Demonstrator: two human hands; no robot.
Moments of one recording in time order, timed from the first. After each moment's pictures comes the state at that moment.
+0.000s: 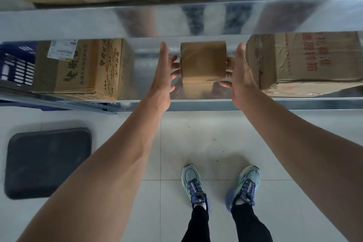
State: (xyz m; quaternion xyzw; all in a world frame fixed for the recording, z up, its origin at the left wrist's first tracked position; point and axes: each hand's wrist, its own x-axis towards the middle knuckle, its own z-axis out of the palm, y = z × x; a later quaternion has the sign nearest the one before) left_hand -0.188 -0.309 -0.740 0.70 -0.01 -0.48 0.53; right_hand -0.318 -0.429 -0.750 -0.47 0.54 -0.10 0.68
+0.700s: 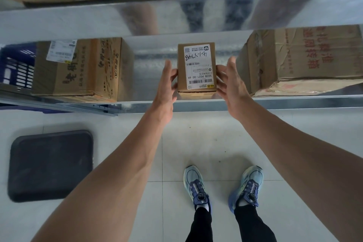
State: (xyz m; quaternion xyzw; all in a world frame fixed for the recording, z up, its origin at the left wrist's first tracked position) left_hand -0.209 -0.291 -0.764 0.69 -0.01 -0.47 0.54; right_hand -0.334 -0.407 -0.777 -0.50 0.49 -0.08 0.71
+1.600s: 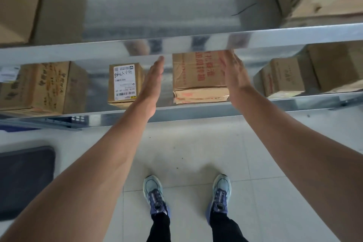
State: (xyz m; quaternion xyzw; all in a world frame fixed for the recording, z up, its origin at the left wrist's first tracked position) left_hand -0.369 -0.423 -0.664 0.74 -0.13 -0.43 0.49; right_hand -0.518 -0.565 -0.676 -0.59 0.50 -0.19 0.61
